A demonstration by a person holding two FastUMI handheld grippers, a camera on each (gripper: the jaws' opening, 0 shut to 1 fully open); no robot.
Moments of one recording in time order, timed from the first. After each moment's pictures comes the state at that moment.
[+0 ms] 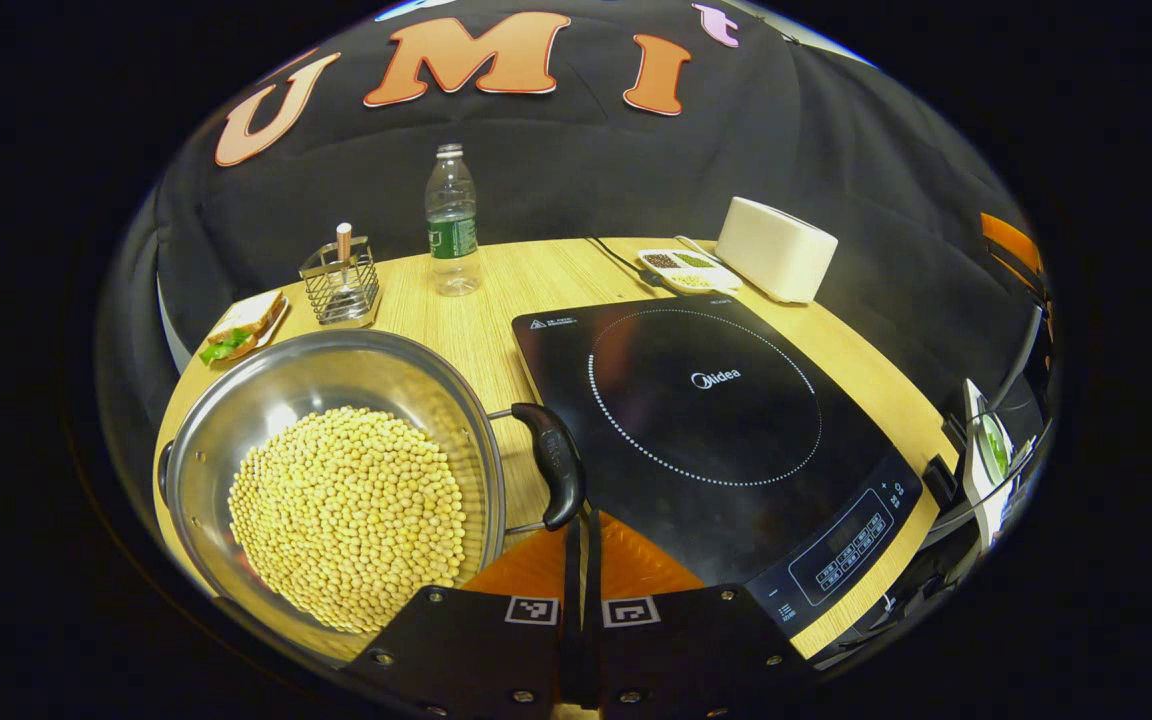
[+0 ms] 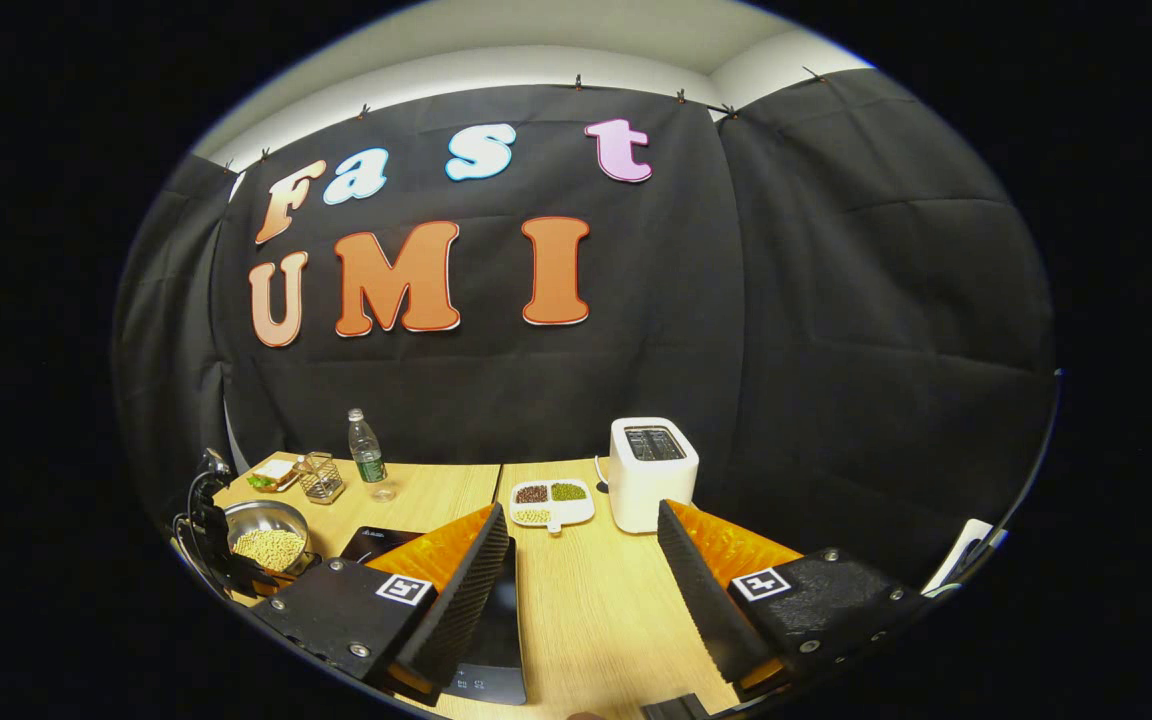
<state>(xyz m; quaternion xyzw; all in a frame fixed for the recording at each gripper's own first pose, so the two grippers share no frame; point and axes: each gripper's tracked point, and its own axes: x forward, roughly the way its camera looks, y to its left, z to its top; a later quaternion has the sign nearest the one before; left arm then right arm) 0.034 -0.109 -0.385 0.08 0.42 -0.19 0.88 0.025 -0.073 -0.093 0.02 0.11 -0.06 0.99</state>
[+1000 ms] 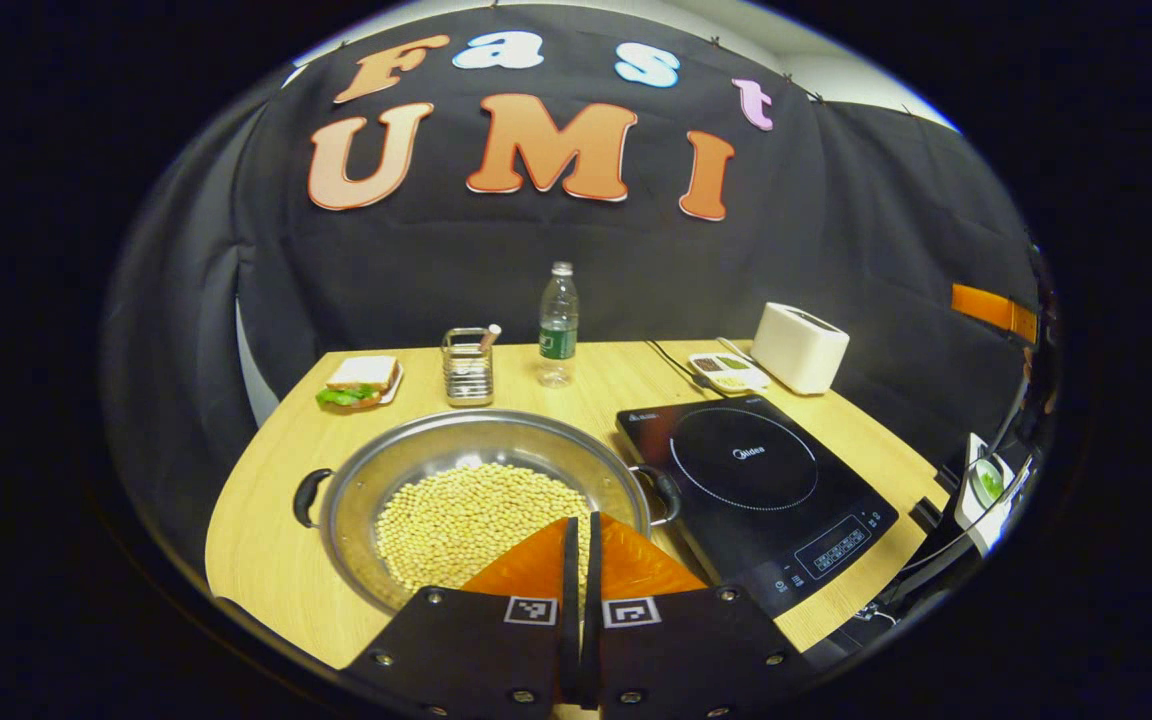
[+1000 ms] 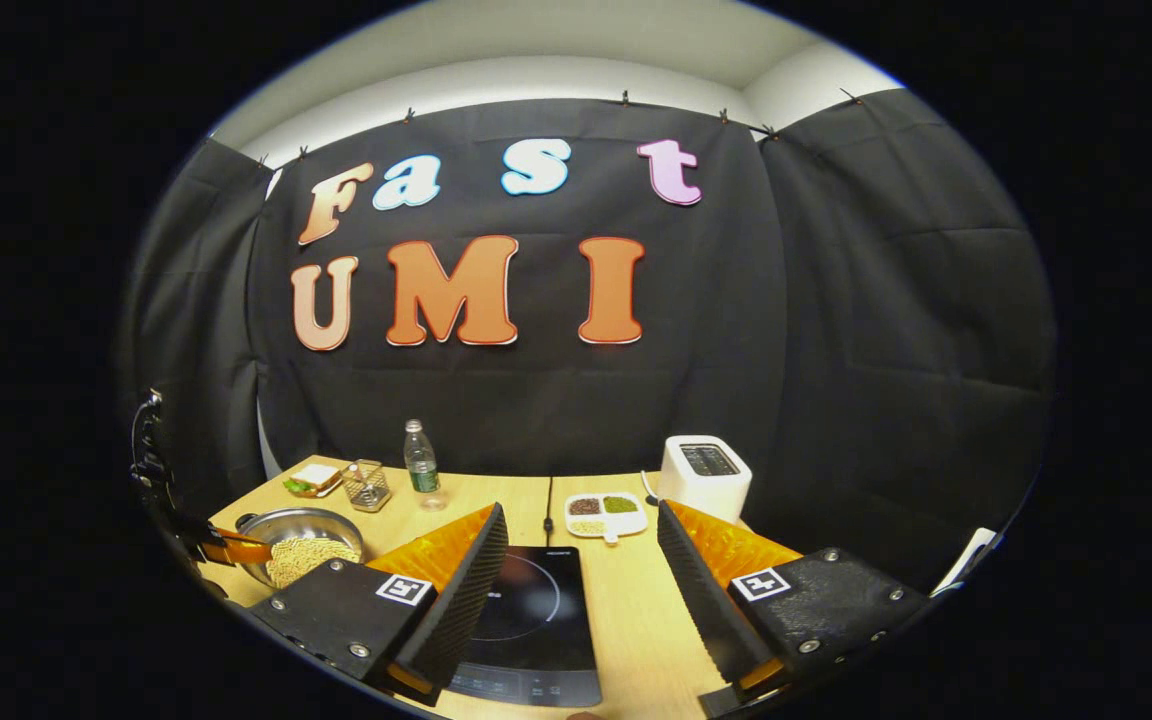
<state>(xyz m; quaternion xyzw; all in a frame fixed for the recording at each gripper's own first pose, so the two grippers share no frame) 0.017 0.007 -0.245 0.05 0.28 -0.12 0.95 0.015 0.021 -0.070 0.01 0.08 -0.01 1.00</state>
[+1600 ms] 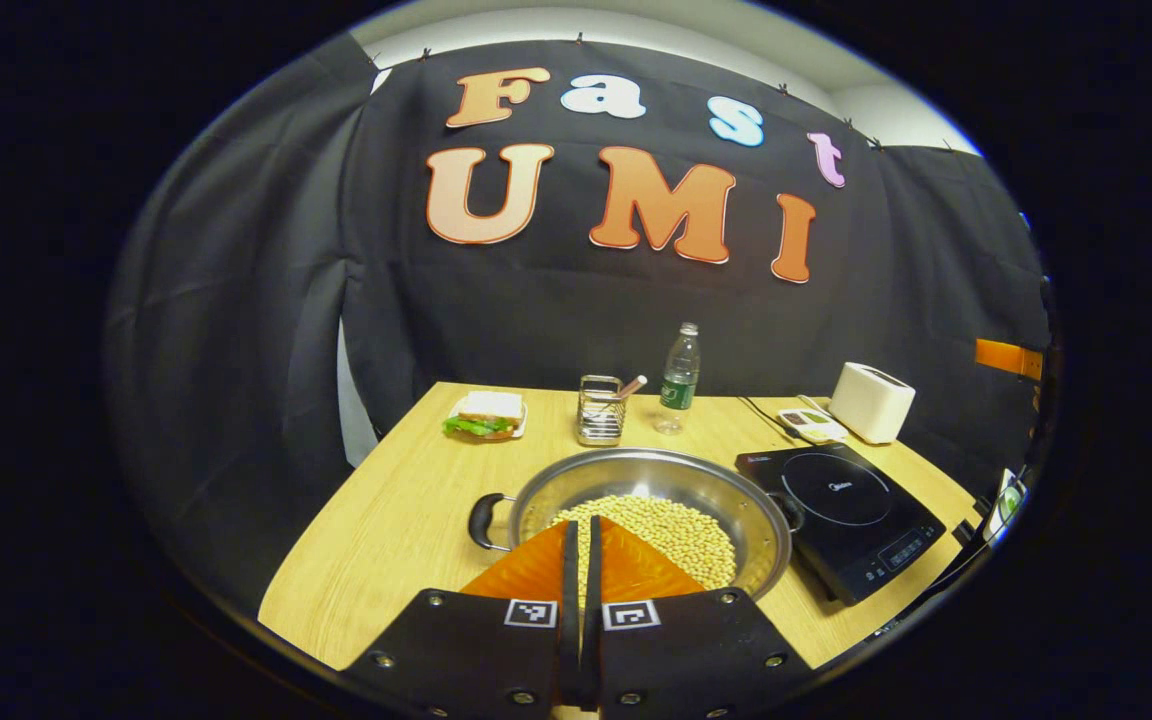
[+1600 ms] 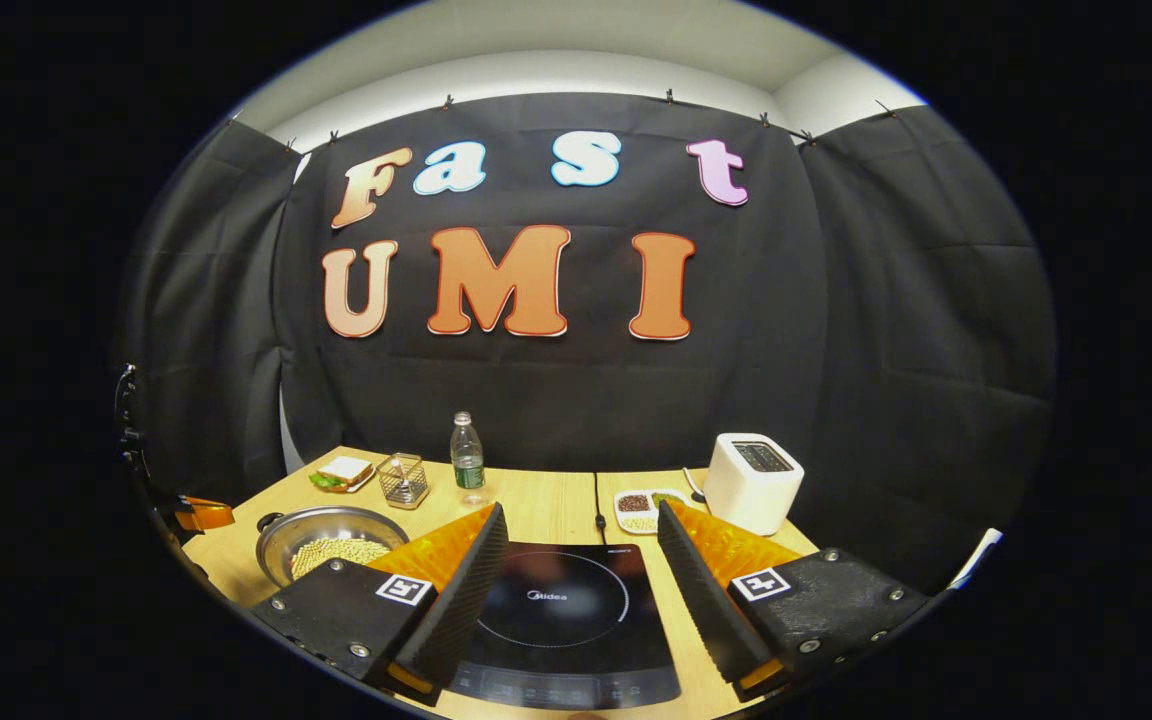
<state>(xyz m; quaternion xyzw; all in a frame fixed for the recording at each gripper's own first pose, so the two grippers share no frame) 0.023 0.144 -0.213 0.04 0.21 -0.03 0.98 0.028 0.104 -0.080 -0.01 0.09 0.01 1.00</state>
